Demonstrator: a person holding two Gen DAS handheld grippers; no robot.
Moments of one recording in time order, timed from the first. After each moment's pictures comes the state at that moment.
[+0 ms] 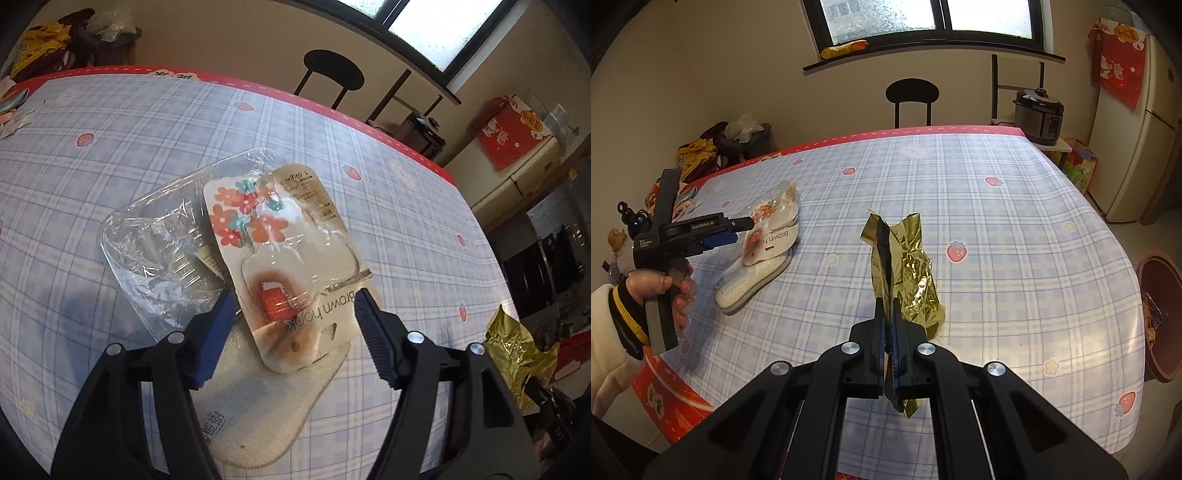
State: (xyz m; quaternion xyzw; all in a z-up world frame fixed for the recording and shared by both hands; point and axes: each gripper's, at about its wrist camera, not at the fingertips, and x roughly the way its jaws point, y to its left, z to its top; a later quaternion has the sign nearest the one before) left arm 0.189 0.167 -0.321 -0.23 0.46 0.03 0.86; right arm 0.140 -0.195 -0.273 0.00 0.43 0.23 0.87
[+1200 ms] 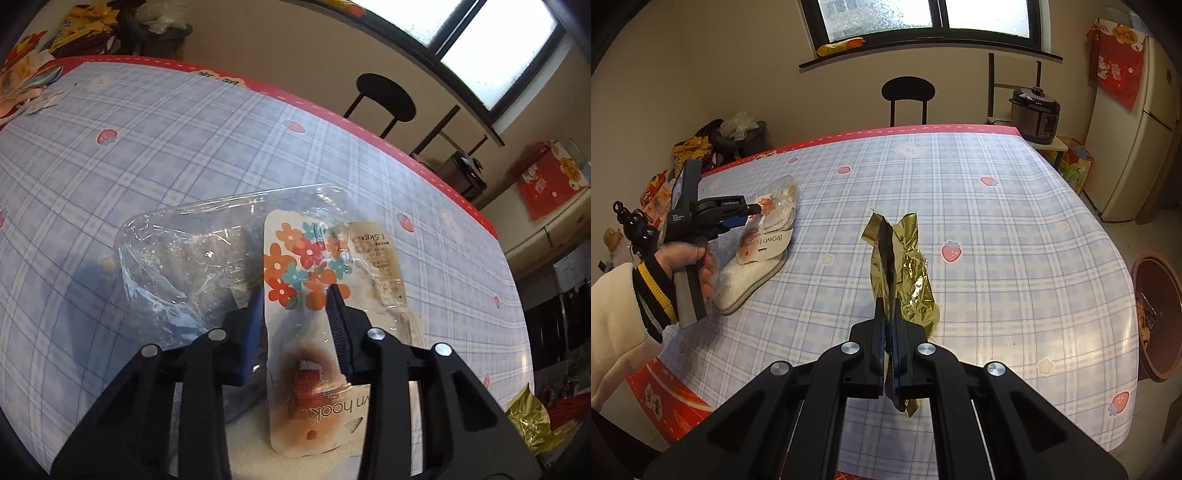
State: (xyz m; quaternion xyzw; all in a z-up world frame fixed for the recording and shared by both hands) left arm 0.230 0.190 -0.337 -0.27 0.43 0.12 0.86; right arm 0.138 -0.194 -0.268 -0.01 0.44 0.22 0.87
